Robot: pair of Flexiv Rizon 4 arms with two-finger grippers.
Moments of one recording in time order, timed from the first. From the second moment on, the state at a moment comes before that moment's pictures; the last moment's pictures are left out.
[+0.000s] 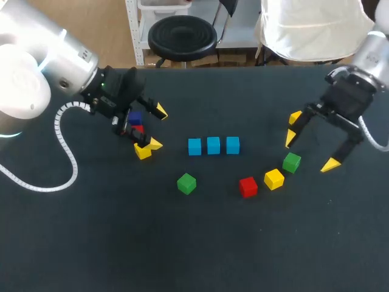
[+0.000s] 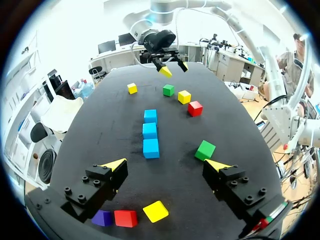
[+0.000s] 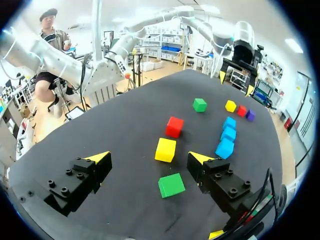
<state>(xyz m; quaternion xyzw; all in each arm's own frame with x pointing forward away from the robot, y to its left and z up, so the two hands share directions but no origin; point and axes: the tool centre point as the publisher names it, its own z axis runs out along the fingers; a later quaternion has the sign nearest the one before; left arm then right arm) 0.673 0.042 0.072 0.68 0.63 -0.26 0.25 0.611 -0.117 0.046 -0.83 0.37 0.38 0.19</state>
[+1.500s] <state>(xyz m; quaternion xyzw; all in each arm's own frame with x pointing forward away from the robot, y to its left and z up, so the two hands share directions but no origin) 0.673 0.041 0.072 0.68 0.63 -0.26 0.25 0.643 -0.108 -0.001 -0.82 0.36 0.40 0.19</state>
